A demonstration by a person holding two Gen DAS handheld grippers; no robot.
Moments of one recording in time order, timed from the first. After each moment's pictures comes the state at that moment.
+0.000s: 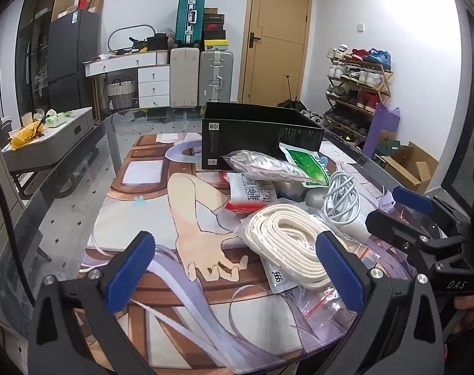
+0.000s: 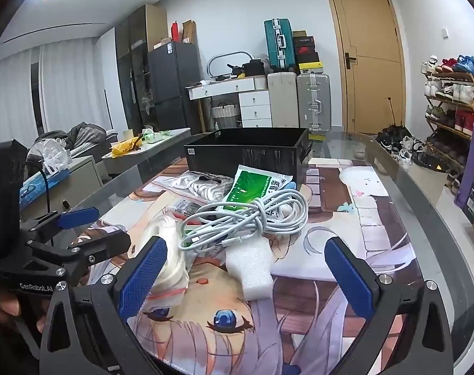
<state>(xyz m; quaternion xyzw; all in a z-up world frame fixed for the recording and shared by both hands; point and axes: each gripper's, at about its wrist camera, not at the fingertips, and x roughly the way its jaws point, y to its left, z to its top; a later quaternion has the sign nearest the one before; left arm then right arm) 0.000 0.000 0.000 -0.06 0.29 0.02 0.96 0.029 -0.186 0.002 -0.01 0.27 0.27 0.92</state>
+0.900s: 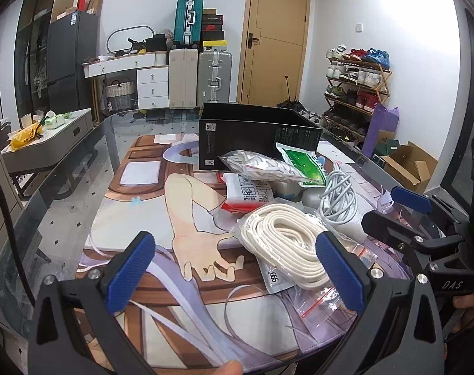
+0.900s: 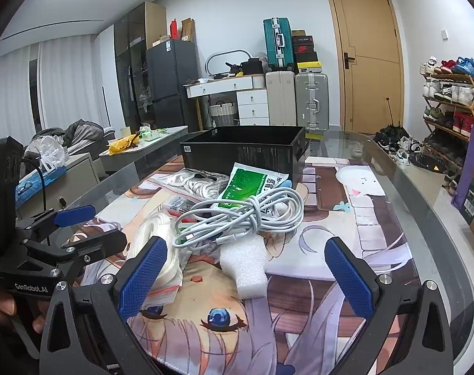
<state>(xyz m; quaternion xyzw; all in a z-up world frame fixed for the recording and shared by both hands) 0.002 -0.005 0.000 -0.06 0.28 0.02 0.96 0.028 -0.188 0.001 -0.02 0.27 0.26 0.93</state>
